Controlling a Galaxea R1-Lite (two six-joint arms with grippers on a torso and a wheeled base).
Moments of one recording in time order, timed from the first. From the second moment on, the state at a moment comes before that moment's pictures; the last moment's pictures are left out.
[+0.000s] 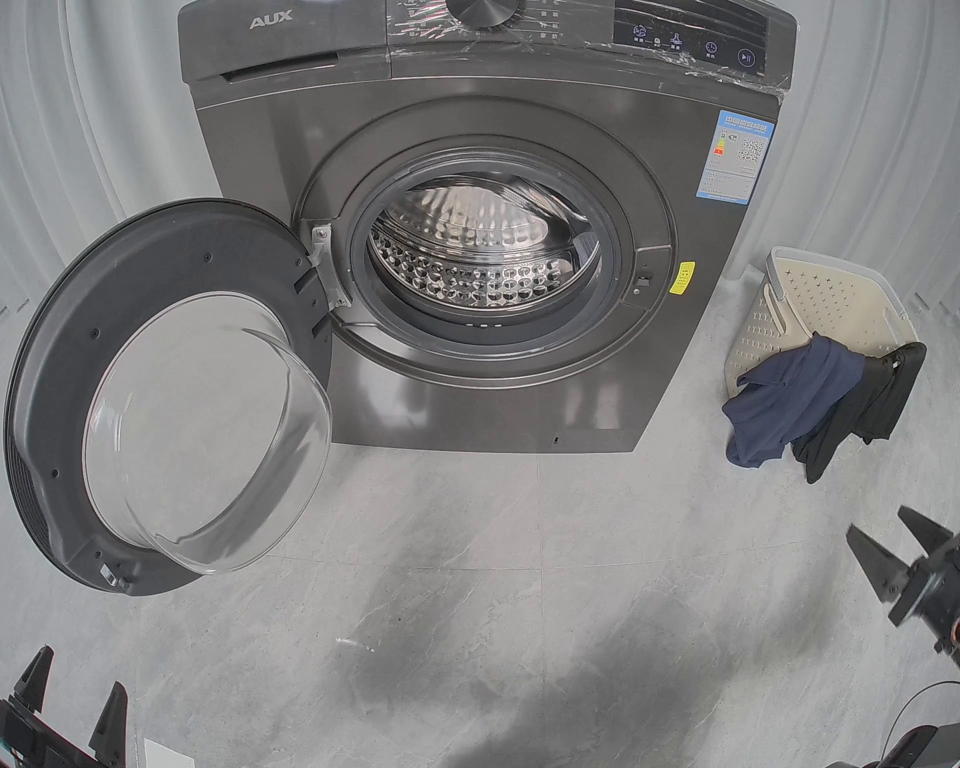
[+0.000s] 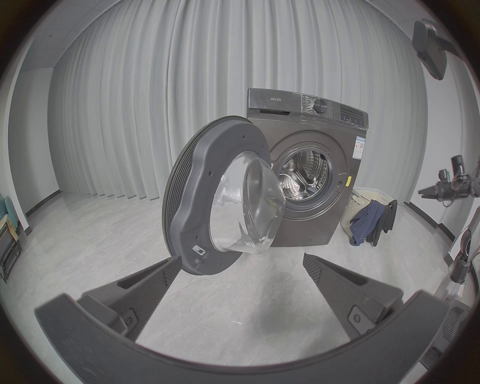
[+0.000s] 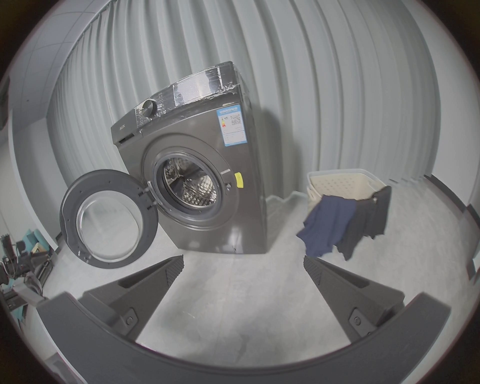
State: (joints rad) left arm 0.00 0.02 -0.02 0.00 0.01 -0.03; right arm 0.30 0.88 -0.09 -0.72 -0.12 0.14
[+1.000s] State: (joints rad) left arm 0.00 0.02 -0.02 0.00 0.01 -0.03; right arm 0.00 0.02 -0.02 -0.01 0.00 0.00
